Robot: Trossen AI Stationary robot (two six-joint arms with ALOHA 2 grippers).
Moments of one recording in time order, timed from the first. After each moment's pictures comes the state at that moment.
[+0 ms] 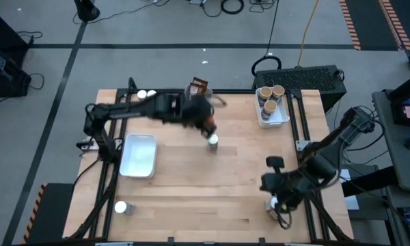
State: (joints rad) left arm 0.07 1.80 1.94 -1.10 -0.29 -0.64; right arm 0.73 1.33 1.32 -1.03 0.29 0.67
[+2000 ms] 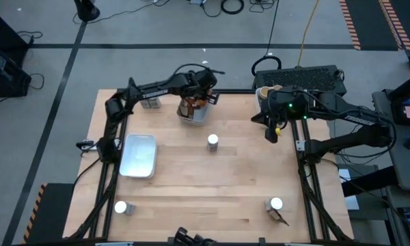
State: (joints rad) left arm 0.48 2.06 1.82 -0.80 -0.27 -0.56; right arm -0.18 1.08 1.32 -0.93 -0.01 0.02
